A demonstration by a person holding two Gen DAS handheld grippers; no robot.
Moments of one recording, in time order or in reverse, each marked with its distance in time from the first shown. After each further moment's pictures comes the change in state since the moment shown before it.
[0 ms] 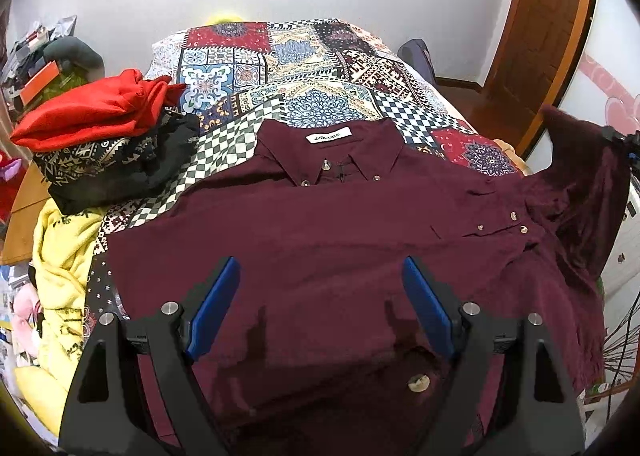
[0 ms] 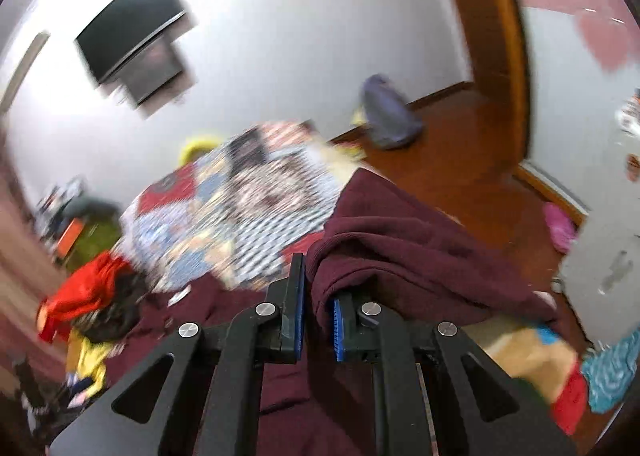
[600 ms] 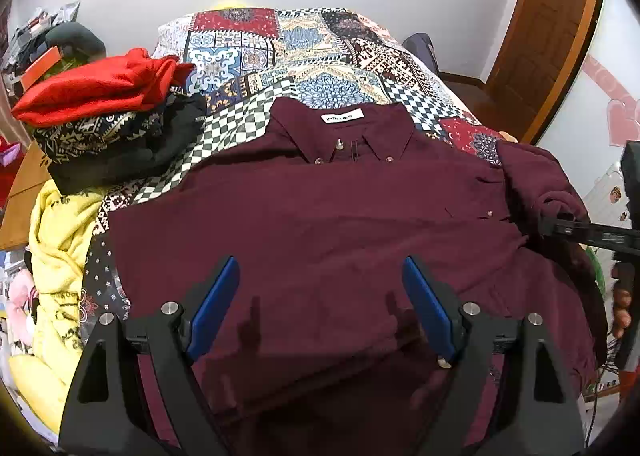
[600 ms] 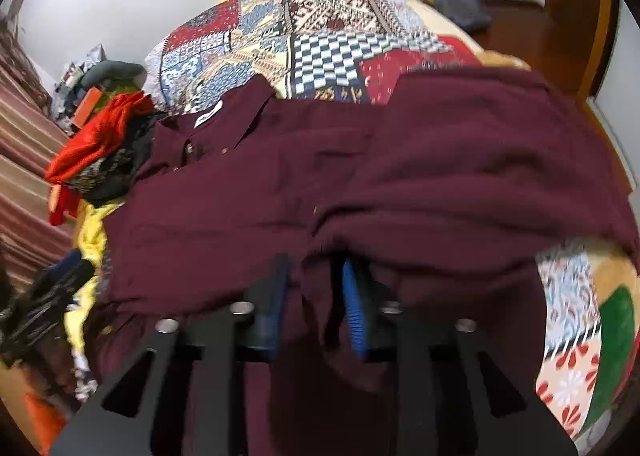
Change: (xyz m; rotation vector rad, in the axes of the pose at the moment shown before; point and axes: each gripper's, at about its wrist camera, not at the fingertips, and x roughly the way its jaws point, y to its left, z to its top) left arm 0.006 0.015 -0.015 -0.030 0.038 -0.014; right arm 0.071 0.038 -0.092 -0.102 0.484 0.097
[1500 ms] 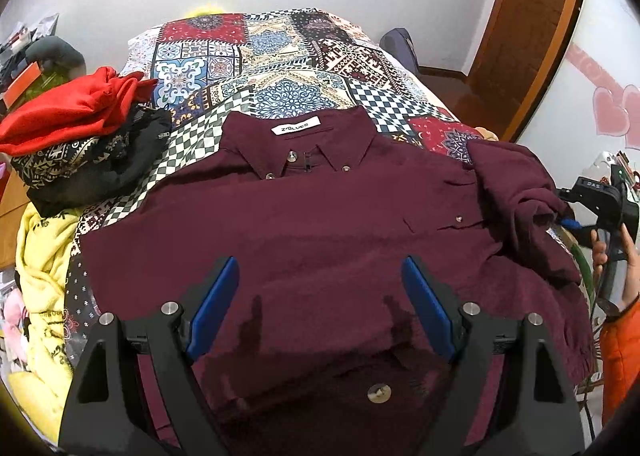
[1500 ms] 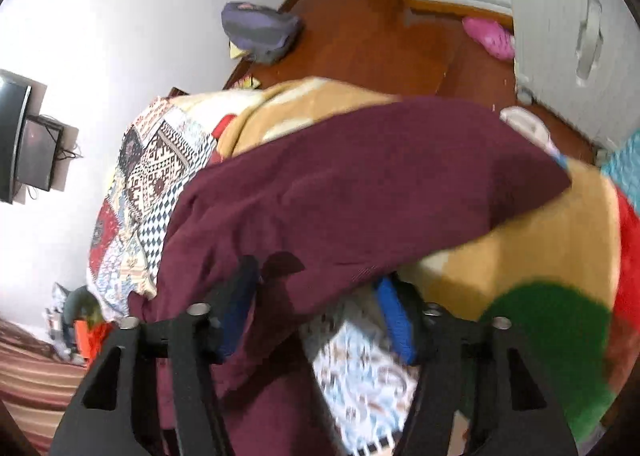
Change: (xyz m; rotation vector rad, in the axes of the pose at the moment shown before) left arm 0.006 -0.041 0.017 0.054 0.005 -0.043; right arm -0.029 -0.175 0.002 0.714 -0.274 -0.090
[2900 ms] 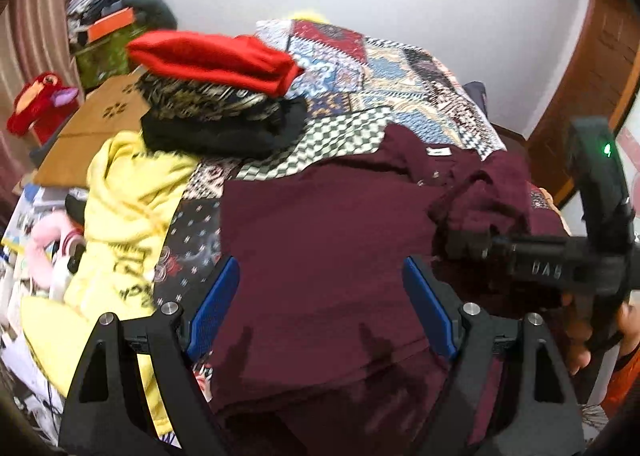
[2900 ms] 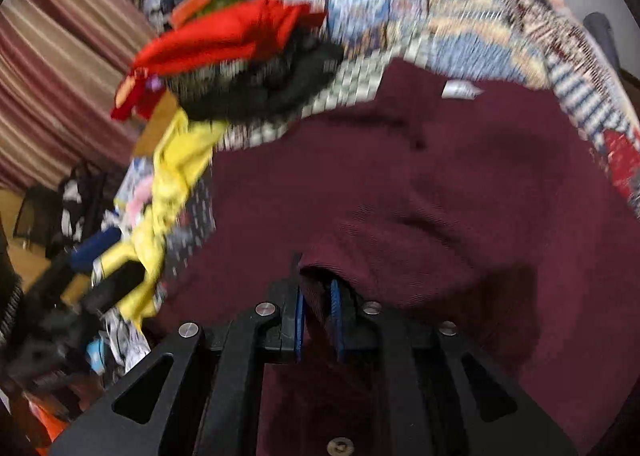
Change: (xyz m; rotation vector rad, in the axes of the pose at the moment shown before) left arm -0.075 0.141 -0.058 -0.279 -0.087 0.140; right arm 0.054 0.278 -0.280 -1.095 0.493 0.252
